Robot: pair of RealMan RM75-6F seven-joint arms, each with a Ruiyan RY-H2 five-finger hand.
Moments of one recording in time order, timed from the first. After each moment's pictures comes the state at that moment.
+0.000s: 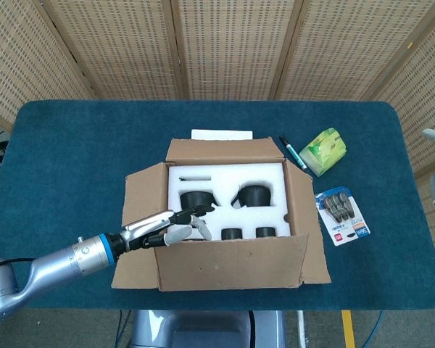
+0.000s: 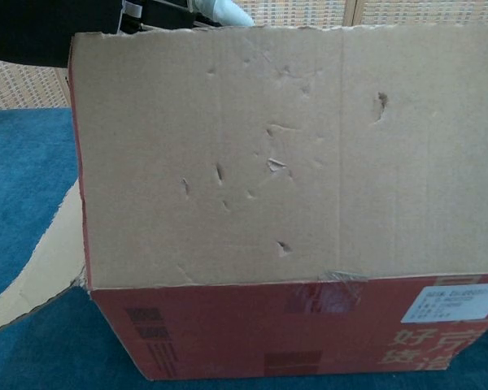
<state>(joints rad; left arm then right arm) -0.86 -0.84 -0.28 -2.06 1.73 0.56 -1.37 0.29 -0.40 0.26 -1.95 -1.38 1.29 0.29</state>
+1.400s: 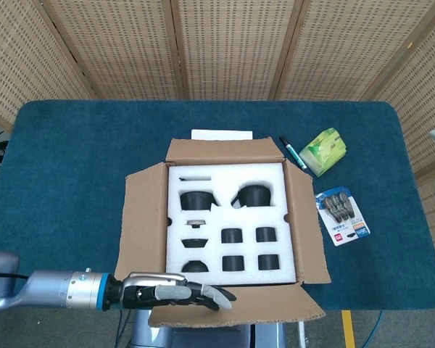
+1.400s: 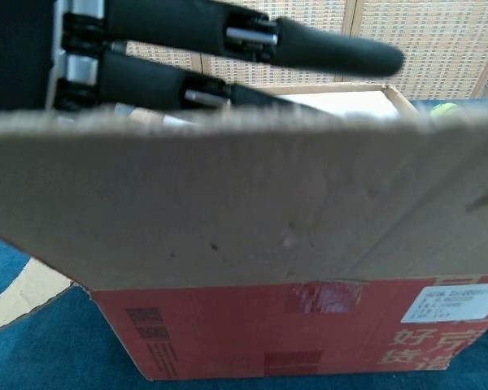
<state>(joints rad) -1.20 -0.87 0.22 -1.94 2.26 1.15 -2.20 0.27 -0.38 0.25 -1.95 -1.38 1.31 0.30</state>
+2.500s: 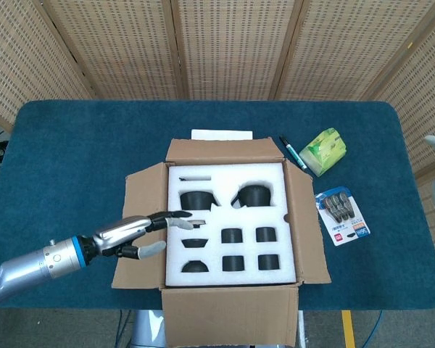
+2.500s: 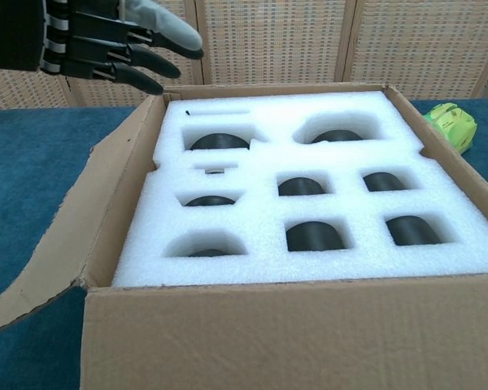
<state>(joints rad) -1.08 -0.77 0.23 -1.95 1.80 0.98 -1.13 0.27 -0.42 0.24 -1.93 -1.38 1.29 0.26</state>
